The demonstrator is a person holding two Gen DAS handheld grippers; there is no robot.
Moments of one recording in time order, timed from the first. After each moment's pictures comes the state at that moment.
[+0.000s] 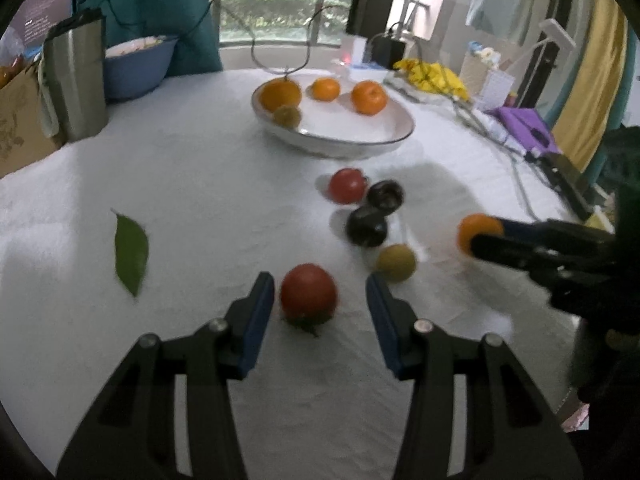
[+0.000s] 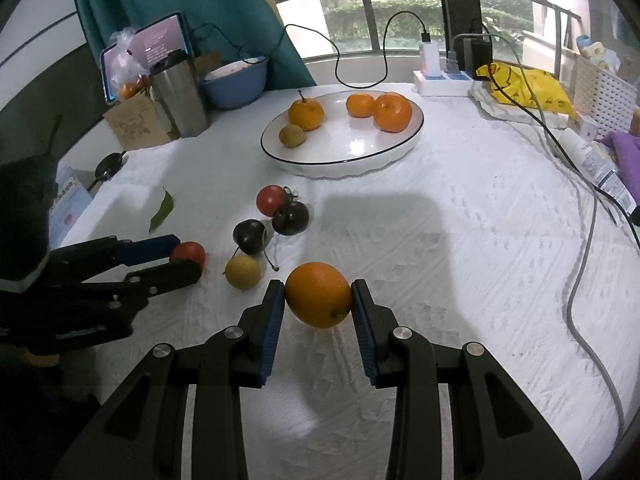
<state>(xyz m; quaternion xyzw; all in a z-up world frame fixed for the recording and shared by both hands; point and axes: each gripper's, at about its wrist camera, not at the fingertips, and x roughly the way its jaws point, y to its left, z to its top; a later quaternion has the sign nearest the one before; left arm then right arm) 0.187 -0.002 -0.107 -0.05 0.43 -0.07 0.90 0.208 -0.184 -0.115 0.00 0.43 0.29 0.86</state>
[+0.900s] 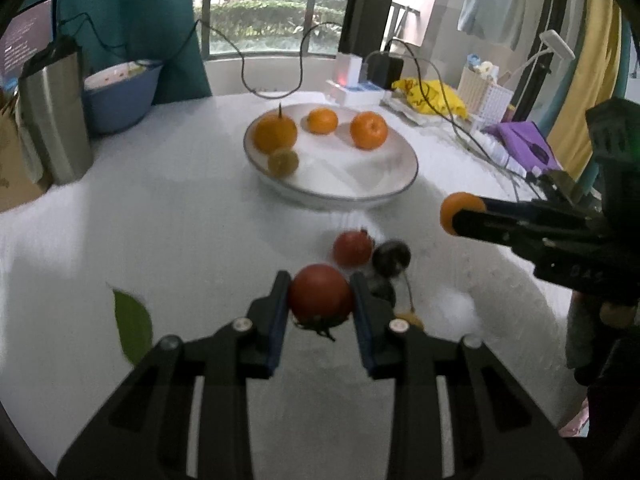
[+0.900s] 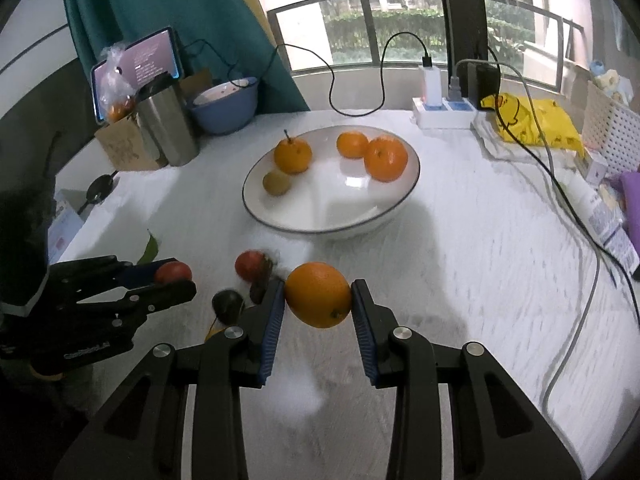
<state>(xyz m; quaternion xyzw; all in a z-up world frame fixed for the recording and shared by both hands) 0.227 0.003 -0.084 -0.04 0.41 -0.09 0.91 0.260 -0.175 -0.095 -0.01 0.41 0.29 0.86</state>
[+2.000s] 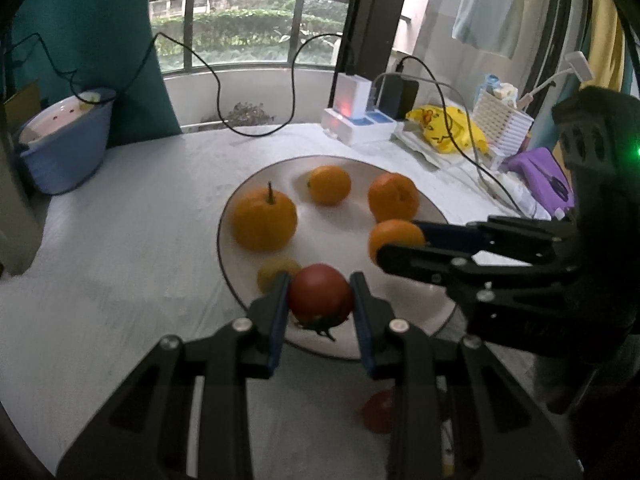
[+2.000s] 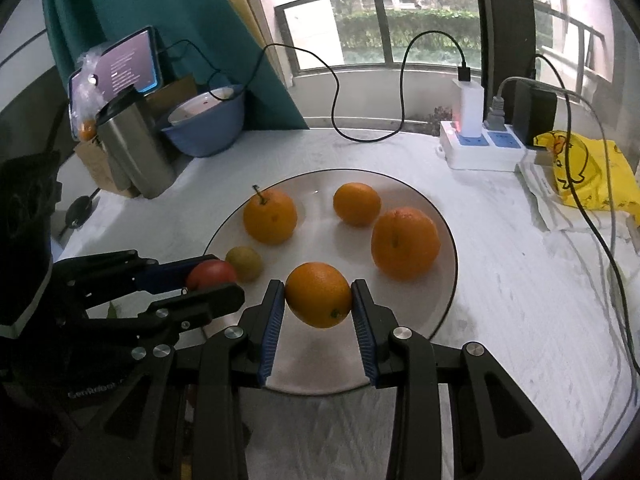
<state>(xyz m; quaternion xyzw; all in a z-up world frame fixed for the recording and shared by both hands) 0.335 0.005 -0.089 -0.04 0.39 -0.12 0.91 0.364 -0.129 -0.112 -0.01 0.42 0.31 0.86</state>
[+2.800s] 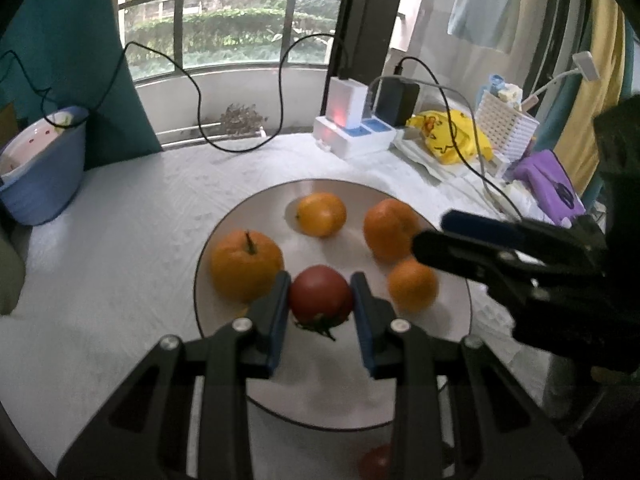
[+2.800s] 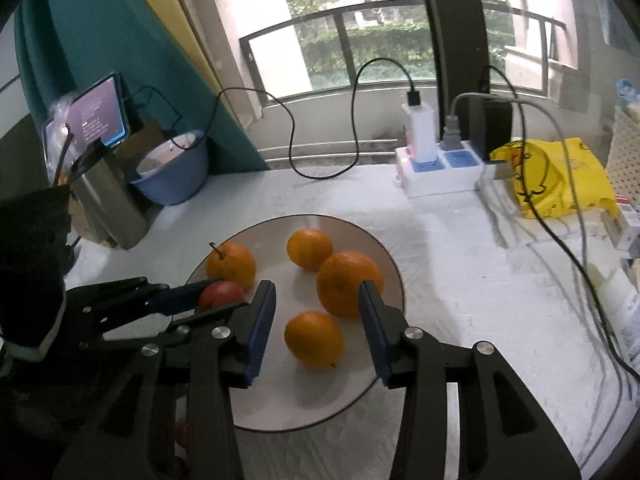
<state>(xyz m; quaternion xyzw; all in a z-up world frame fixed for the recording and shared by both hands) 0.370 -0.005 -0.086 -0.04 0.40 -0.13 0.91 0.373 -0.156 -0.096 0.03 0.39 0.25 0.89</state>
